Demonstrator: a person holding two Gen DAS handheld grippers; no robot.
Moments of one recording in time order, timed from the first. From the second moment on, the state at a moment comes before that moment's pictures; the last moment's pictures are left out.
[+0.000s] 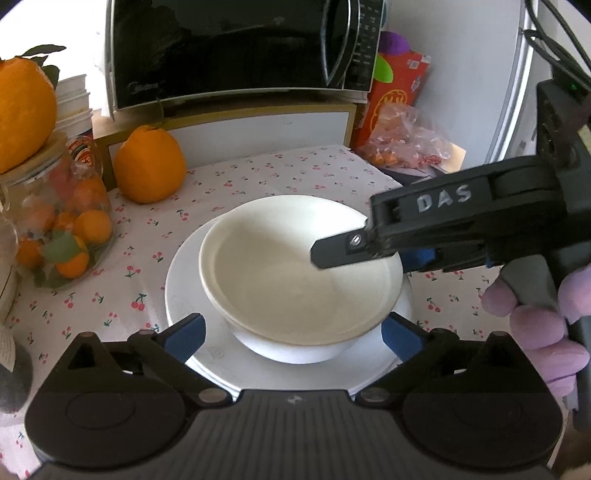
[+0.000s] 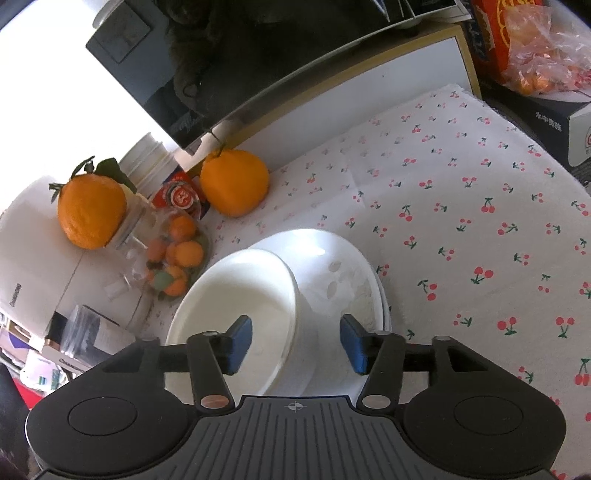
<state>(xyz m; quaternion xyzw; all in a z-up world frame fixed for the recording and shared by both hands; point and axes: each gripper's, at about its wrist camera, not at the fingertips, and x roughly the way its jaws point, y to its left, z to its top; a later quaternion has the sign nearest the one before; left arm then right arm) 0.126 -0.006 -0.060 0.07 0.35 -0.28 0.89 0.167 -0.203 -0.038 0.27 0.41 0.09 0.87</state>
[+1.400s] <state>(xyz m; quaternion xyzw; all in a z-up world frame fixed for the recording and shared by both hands) 0.035 0.010 -0.014 0.00 0.41 -0.08 0.91 0.050 -0.198 0.028 0.11 0.43 0.03 0.90</state>
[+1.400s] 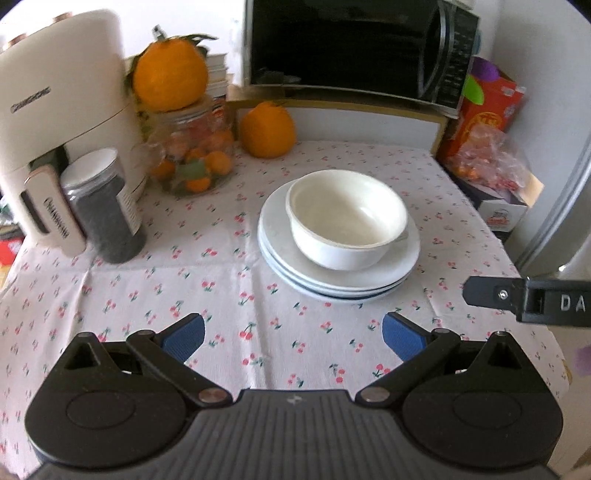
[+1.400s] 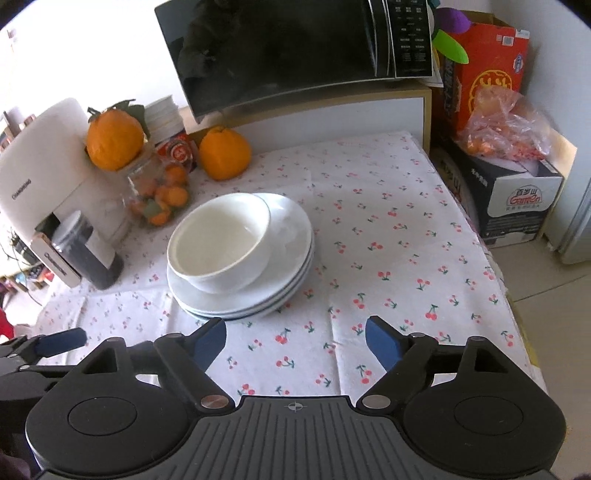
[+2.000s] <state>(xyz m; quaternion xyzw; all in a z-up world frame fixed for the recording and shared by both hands) 0.030 0.009 -0.014 0.01 0.41 0.00 0.91 0.049 -0.183 0.016 0.07 0.44 -0.01 0.89</state>
